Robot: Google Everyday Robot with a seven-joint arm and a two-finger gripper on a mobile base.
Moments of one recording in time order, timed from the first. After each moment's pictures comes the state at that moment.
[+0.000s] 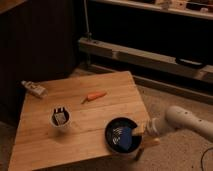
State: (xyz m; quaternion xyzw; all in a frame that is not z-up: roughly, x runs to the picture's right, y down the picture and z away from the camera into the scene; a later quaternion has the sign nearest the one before) arm 0.193 0.249 0.782 -0.07 -0.38 -0.52 0.76
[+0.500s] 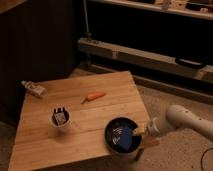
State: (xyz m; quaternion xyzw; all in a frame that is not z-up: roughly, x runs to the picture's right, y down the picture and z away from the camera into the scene) arm 0.197 0.253 0.784 -0.08 -0.39 -0.51 0.76
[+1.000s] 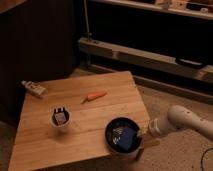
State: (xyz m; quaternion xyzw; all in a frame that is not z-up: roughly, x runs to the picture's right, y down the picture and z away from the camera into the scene) arm 0.205 0.255 0.783 -0.08 -0.38 -0.51 0.77
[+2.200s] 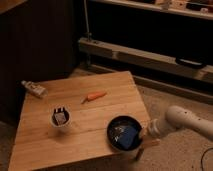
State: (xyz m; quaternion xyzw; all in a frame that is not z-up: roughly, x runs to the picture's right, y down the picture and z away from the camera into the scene) arm 0.205 0.253 0.775 -0.09 -0.36 -0.52 0.77
